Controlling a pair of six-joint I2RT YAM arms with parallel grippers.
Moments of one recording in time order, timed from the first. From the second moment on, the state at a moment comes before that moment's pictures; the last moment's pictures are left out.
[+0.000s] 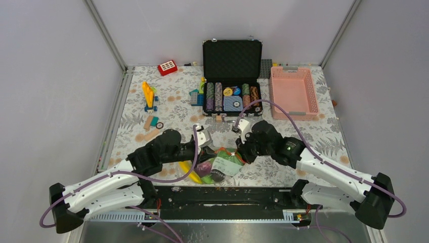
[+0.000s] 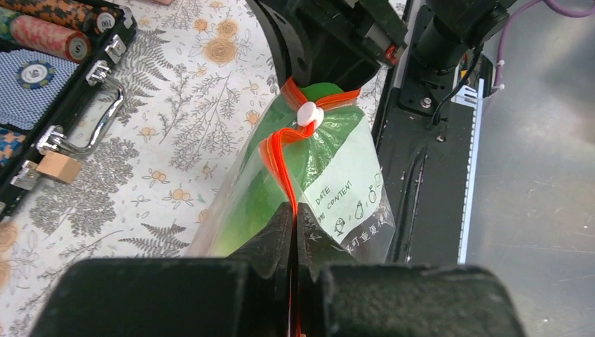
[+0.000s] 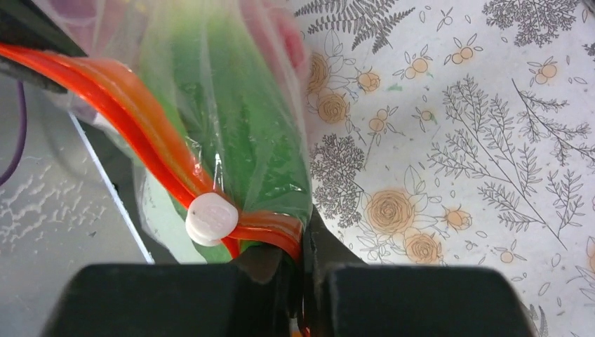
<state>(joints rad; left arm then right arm) -1.00 0.79 0.69 -0.24 0.29 0.01 0.88 1.01 0.77 -0.48 -0.26 0.12</state>
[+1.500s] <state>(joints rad) -1.01 0.87 0.52 0.02 0.09 -0.38 0.88 0.73 0.69 -0.49 0.06 0.56</state>
